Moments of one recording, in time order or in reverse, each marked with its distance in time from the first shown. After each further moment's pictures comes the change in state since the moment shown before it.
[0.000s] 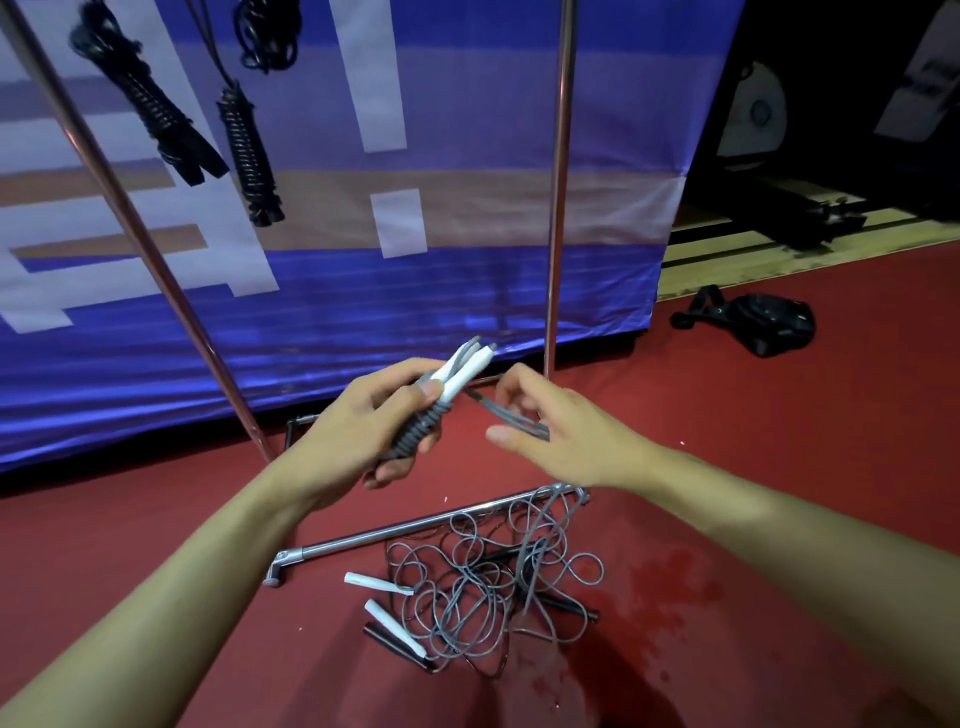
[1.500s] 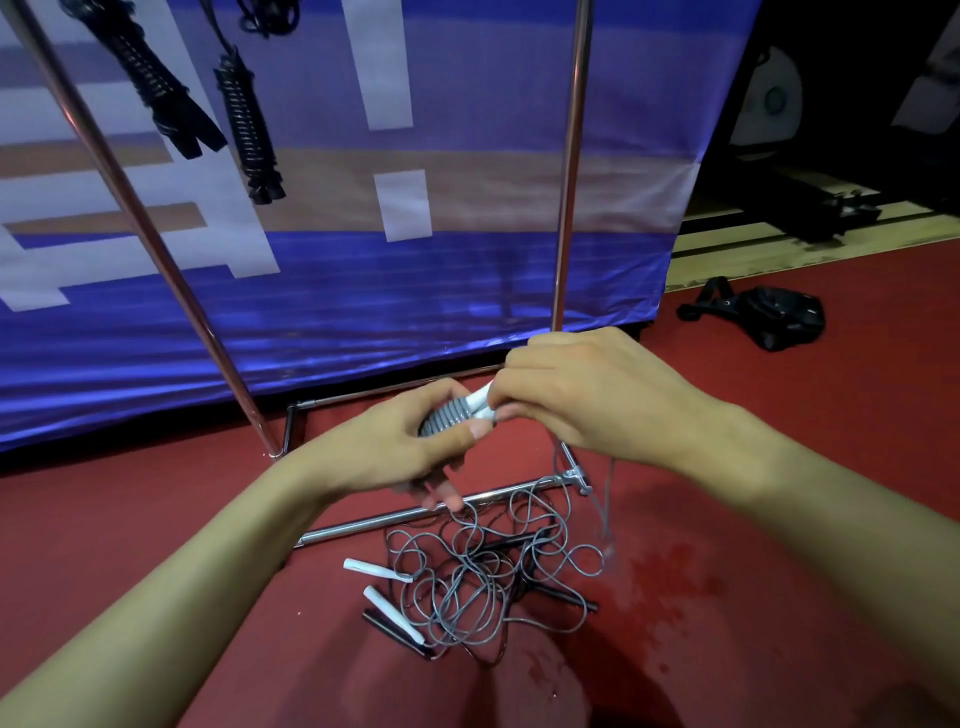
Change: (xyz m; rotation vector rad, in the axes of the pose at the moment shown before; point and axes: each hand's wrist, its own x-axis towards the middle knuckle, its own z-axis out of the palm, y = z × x) left_hand 0.004 -0.005 0.014 0.206 -0.175 -0.264; right_hand 0.005 -0.037 -0.037 -0.806 0.077 -0.473
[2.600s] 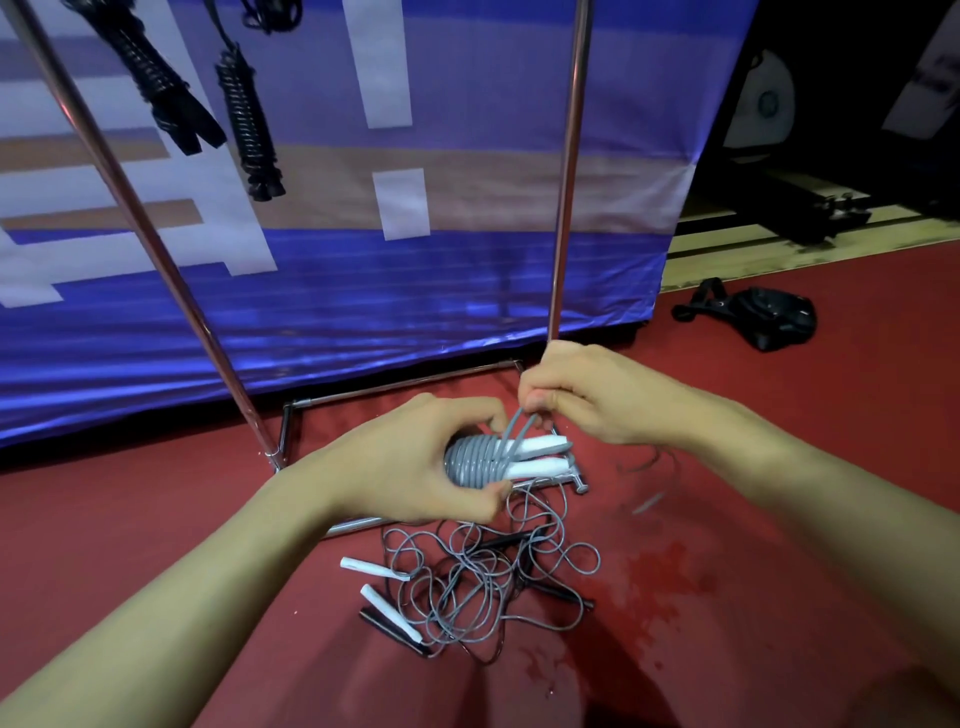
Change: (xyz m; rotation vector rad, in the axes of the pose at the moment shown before) left_hand -0.011 0.009 0.009 0.511 0.025 0.445; right_hand -0.009 0.026 0.027 0.503 -0.201 0.192
